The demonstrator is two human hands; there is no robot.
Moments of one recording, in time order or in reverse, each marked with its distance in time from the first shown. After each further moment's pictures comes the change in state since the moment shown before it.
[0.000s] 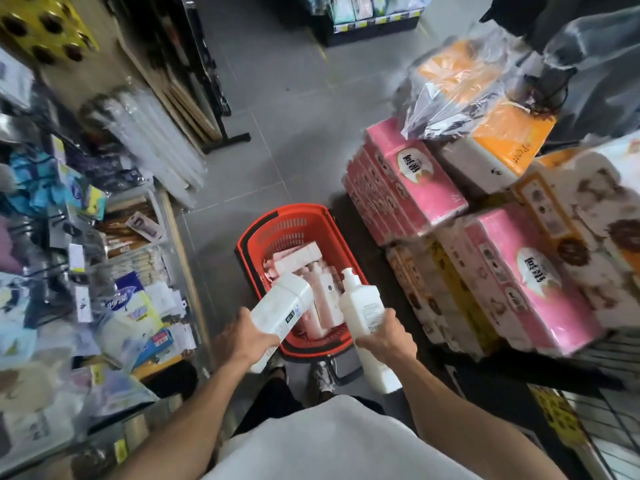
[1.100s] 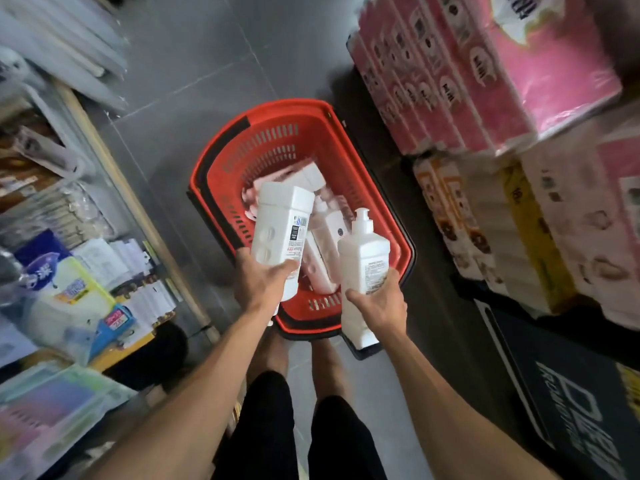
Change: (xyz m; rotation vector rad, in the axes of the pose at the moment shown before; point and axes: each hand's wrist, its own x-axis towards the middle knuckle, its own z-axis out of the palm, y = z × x) left_hand 0.217 0.045 0.136 -0.514 -0.013 -0.222; right_hand 0.196 -0.037 0.144 0.416 0.034 0.160
